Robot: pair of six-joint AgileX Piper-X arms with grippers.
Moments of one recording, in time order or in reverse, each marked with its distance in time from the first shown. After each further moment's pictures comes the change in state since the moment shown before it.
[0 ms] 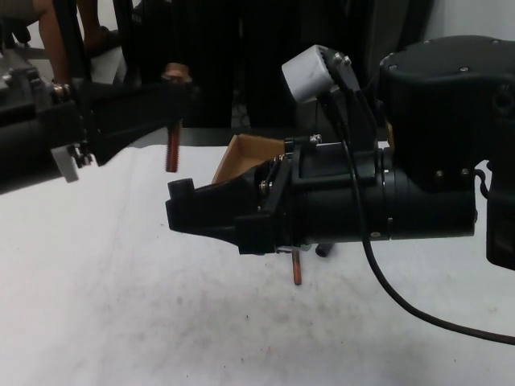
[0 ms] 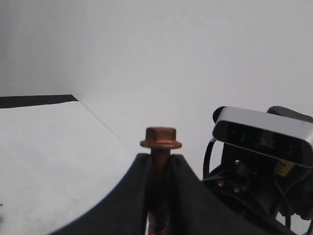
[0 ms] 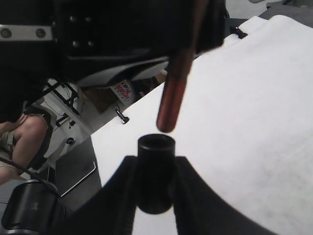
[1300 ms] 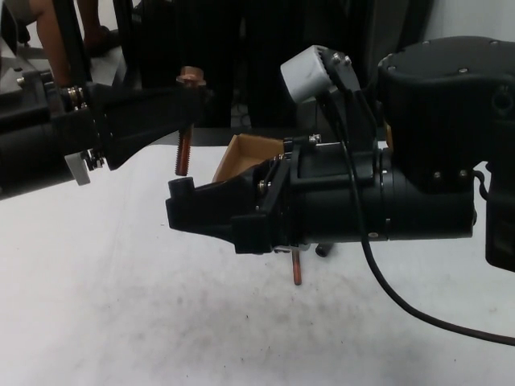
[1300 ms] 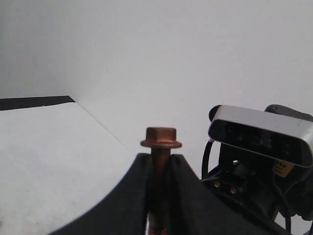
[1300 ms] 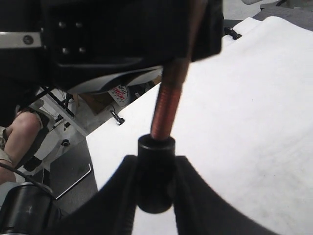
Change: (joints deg) left arm 0.3 0.0 0.1 -0.4 -0.9 0.5; right arm 0.1 0.0 0.0 0.0 1.6 0.0
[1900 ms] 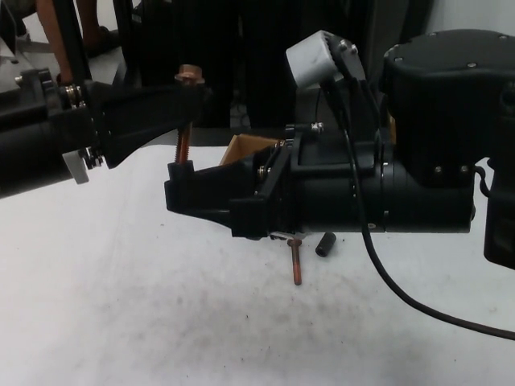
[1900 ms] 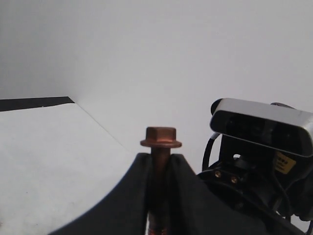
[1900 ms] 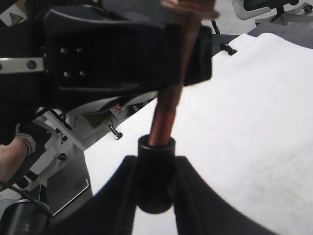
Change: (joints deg) left arm 0.0 0.0 0.0 -0.1 0.3 -0.1; right arm 0.0 0.0 0.0 -3.0 1.6 1.6
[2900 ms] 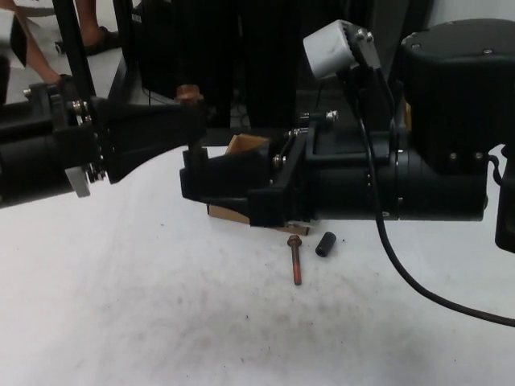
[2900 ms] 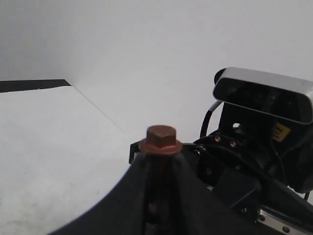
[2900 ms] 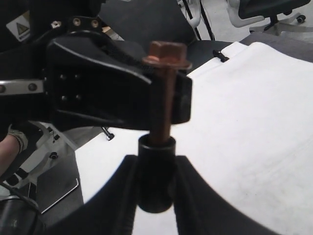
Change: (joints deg) left arm 0.0 0.1 0.0 4.3 3.0 2.7; right arm -3.0 -0.5 0.0 1.3 -2.7 -4.6
